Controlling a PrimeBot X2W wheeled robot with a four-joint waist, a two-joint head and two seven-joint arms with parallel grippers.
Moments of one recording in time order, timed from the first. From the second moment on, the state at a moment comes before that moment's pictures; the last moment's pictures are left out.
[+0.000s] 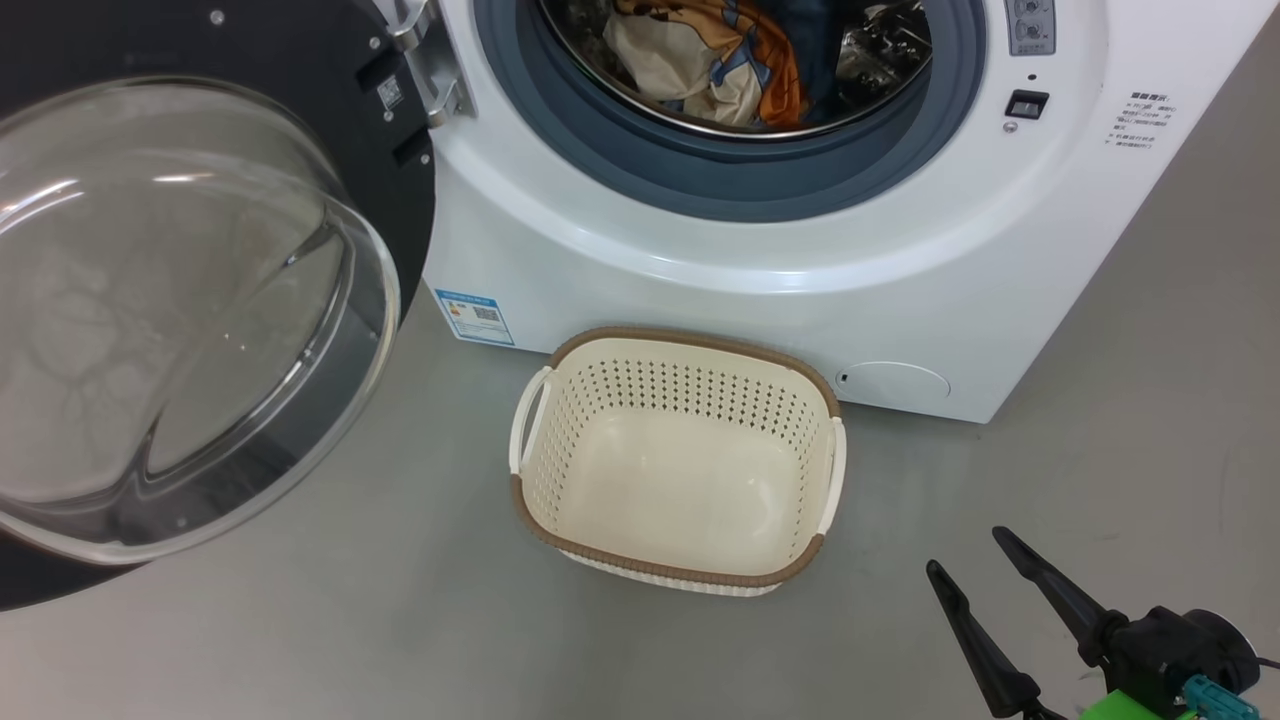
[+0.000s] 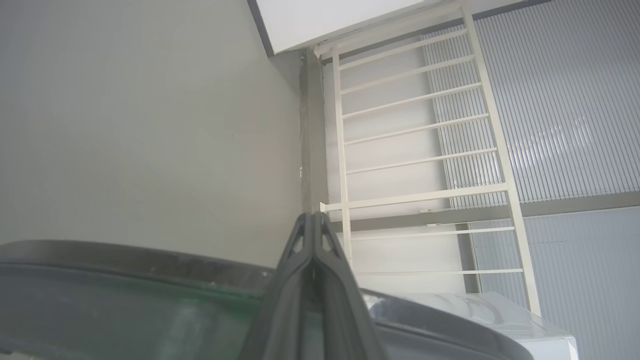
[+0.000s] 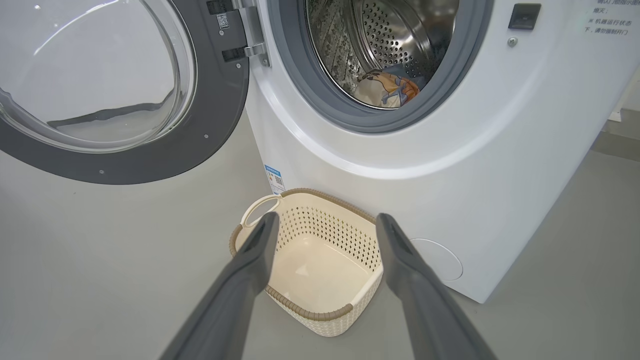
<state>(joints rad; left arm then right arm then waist) -0.73 0.41 0.79 0.63 -1.14 0.22 0.42 0.04 -0.36 0.24 0.06 0.32 0.13 -0.26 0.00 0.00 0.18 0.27</state>
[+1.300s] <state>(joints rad) -0.53 0.44 0.74 0.43 -1.15 0.24 0.66 0.04 -0.37 0.26 0.05 0.32 0.13 -0.26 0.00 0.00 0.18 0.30</state>
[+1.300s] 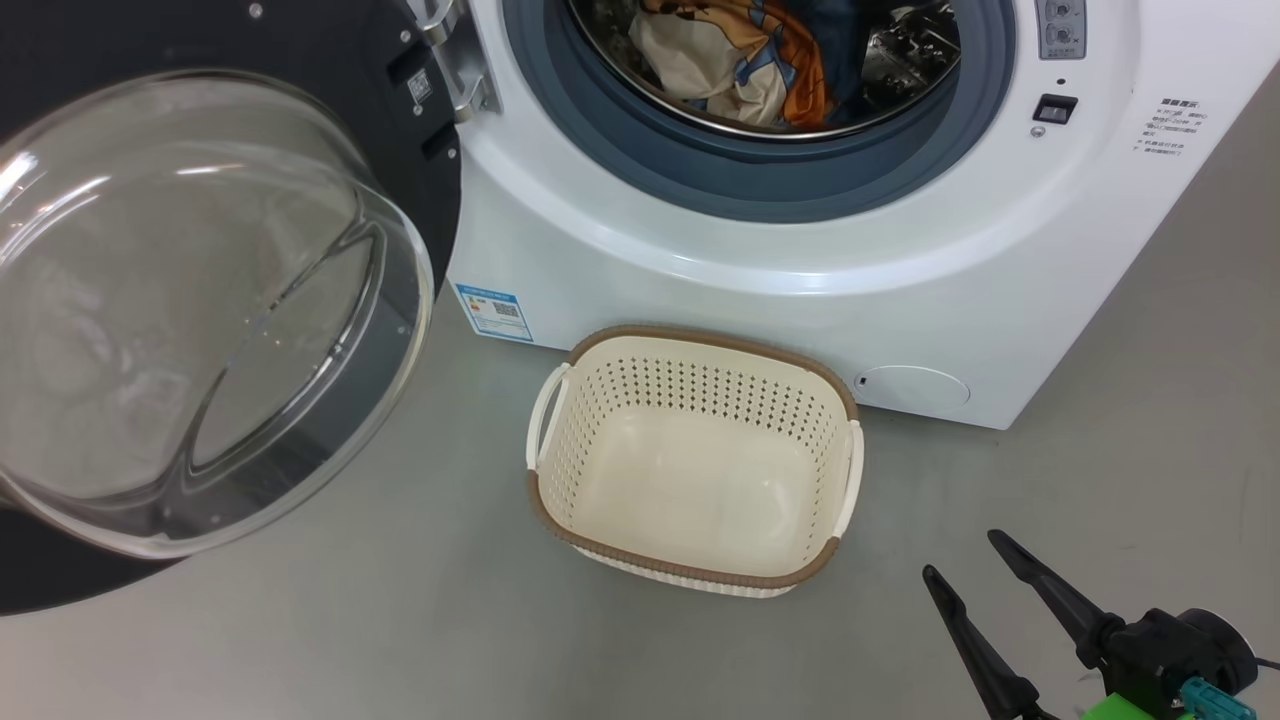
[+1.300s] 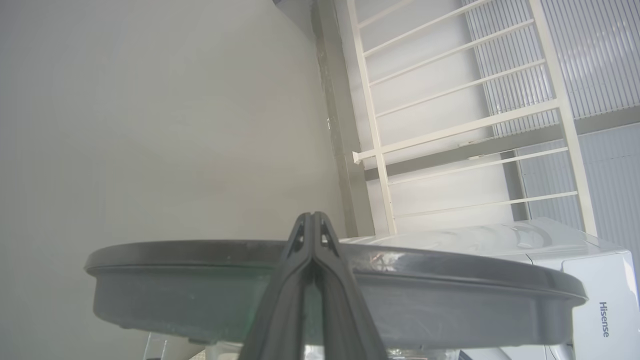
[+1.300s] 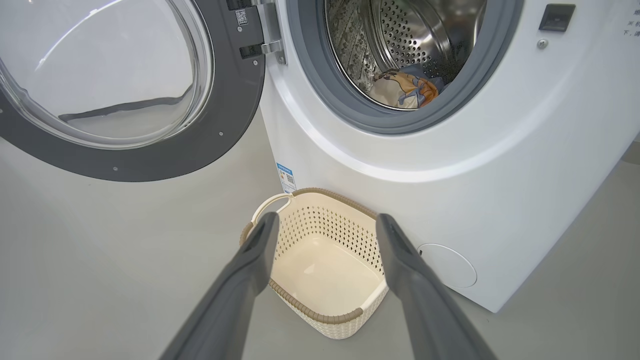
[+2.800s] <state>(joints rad) -0.53 0.46 0.72 0.44 -1.17 0.17 0.66 0.05 -0.38 0.28 0.05 0.32 0.13 -0.26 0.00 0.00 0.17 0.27</state>
